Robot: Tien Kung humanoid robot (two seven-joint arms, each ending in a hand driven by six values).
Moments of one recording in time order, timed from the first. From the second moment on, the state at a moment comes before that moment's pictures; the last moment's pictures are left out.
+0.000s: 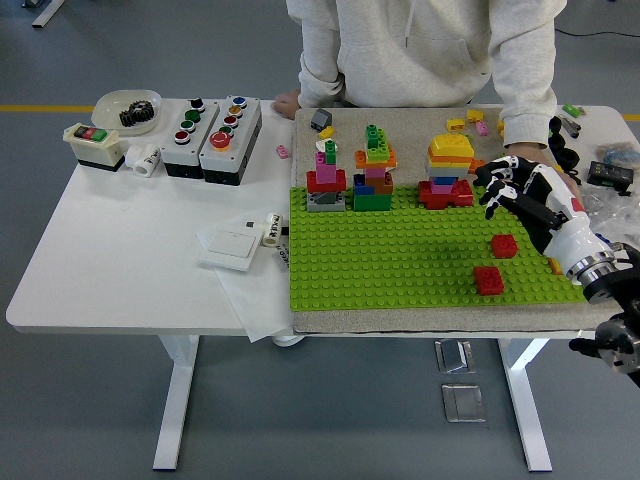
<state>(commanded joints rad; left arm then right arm) -0.14 0.05 -0.69 -0.18 1.14 -0.12 0.25 0.45 -0.50 0.86 1.35 -0.71 -0.24 0.23</state>
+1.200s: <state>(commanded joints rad) -0.14 0.05 -0.68 -0.18 1.13 -0.12 0.25 0.57 -0.55 0.78 1.12 -1.80 -0.18 0.10</state>
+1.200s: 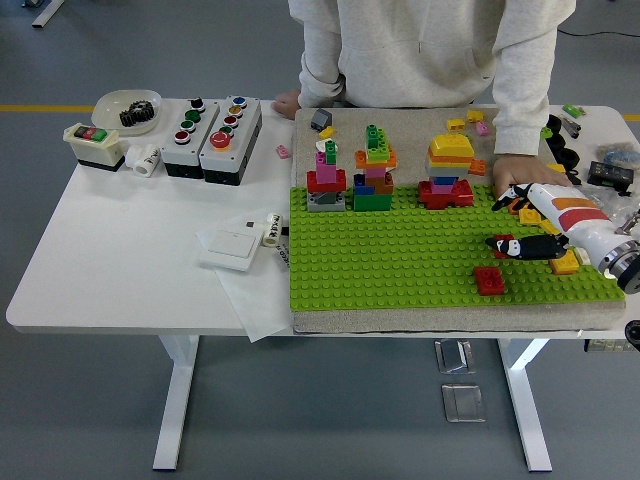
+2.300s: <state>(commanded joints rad) -0.15 0.05 -0.65 -0.18 1.10 -0.12 0.24 0.70 -0.48 0.62 0.82 -1.85 -0.19 0.17</state>
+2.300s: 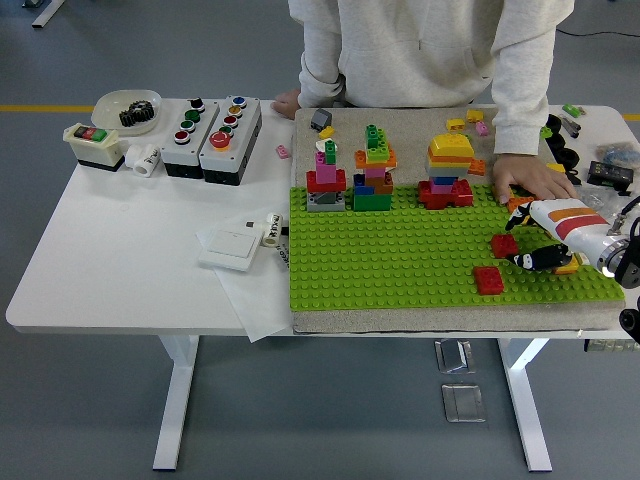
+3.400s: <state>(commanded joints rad) -0.16 0.05 -0.61 -0.18 1.06 -0.11 0.23 0.72 -0.45 0.60 0.76 -1.85 -0.19 0.19</state>
